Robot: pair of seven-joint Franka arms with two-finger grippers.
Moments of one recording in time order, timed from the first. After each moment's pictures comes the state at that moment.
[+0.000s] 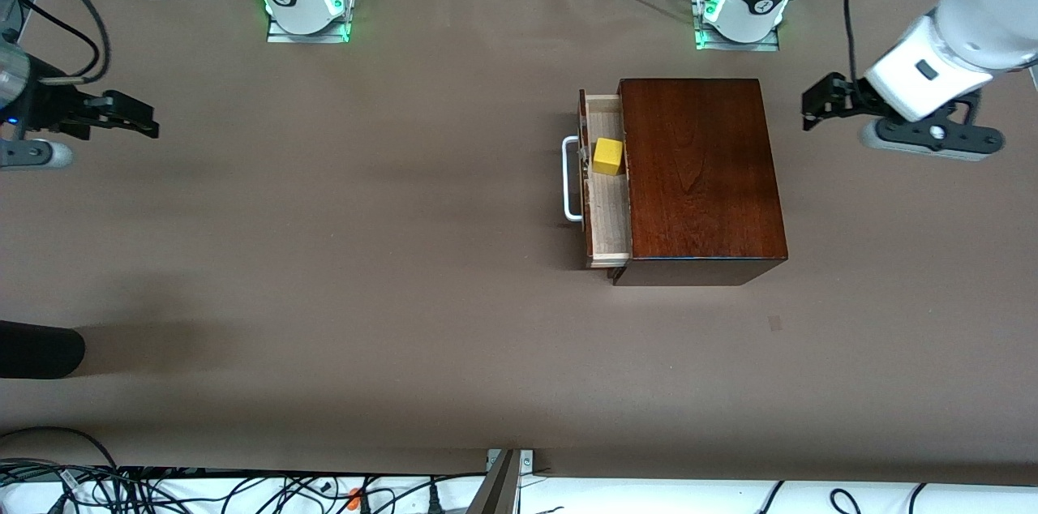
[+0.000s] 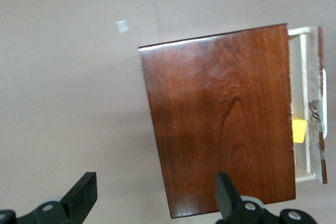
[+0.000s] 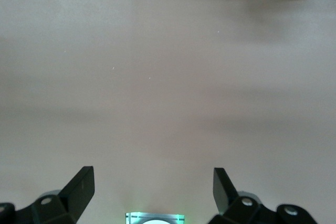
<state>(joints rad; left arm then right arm) -0.05 0.03 -0.15 -1.59 -0.01 1.53 -0.03 0.03 0.06 -0.06 -1.58 0.00 1.52 -0.07</state>
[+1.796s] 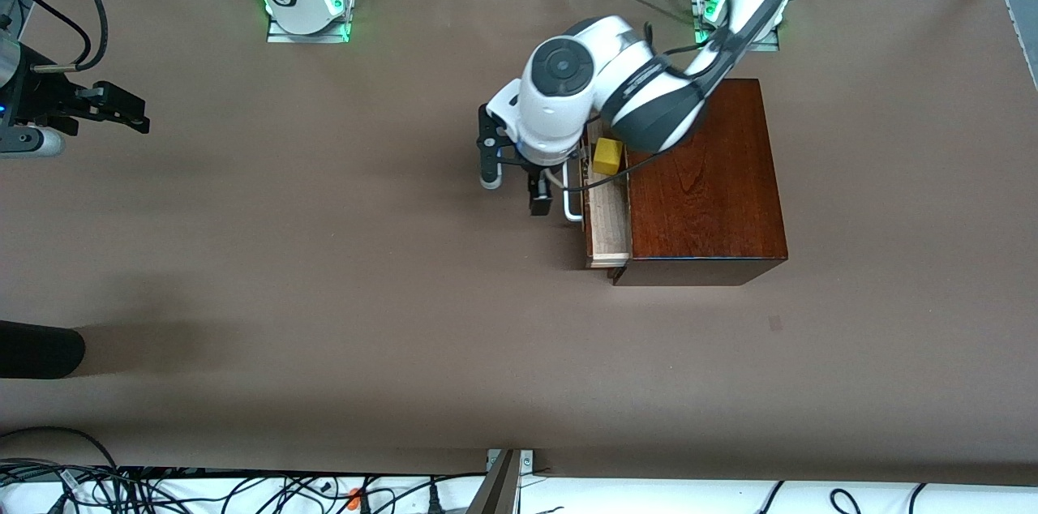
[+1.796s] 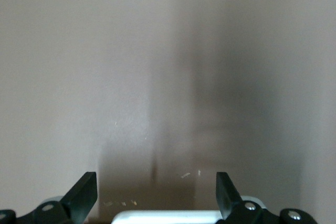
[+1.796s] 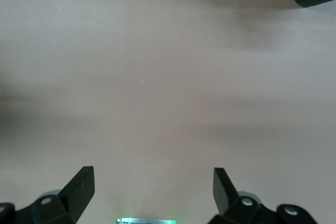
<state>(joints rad) -0.34 0.66 -0.52 -1.41 0.26 2.02 0.69 -0.03 0.03 0.02 -1.61 -0.04 1.54 -0.07</state>
